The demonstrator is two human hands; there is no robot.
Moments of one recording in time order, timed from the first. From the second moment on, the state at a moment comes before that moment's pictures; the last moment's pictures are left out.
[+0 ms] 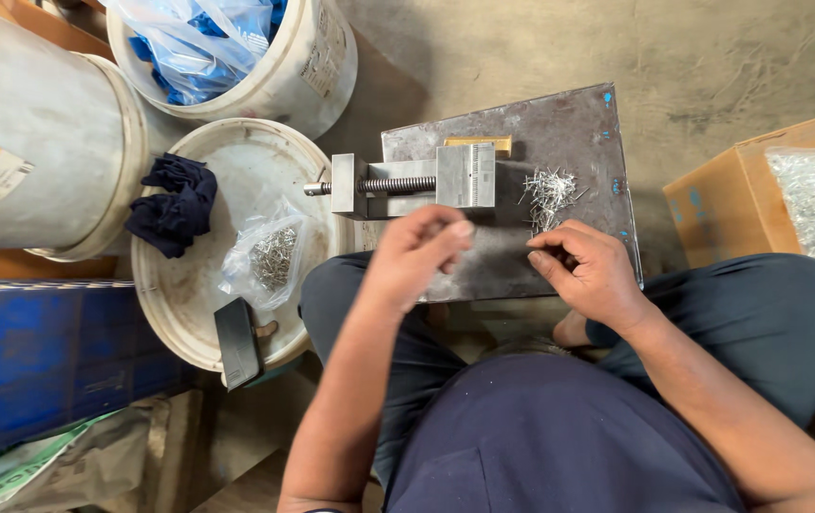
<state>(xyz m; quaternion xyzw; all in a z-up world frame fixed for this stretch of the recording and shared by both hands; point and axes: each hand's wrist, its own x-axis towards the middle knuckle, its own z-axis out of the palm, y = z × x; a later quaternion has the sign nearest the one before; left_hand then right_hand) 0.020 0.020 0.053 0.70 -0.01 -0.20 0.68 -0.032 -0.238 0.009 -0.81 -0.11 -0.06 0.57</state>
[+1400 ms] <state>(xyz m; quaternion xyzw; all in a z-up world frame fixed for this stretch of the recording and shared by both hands) 0.182 0.154 -0.003 0.95 0.24 -0.07 0.18 0.077 -0.151 0.100 -0.86 -0.37 -0.20 0.30</state>
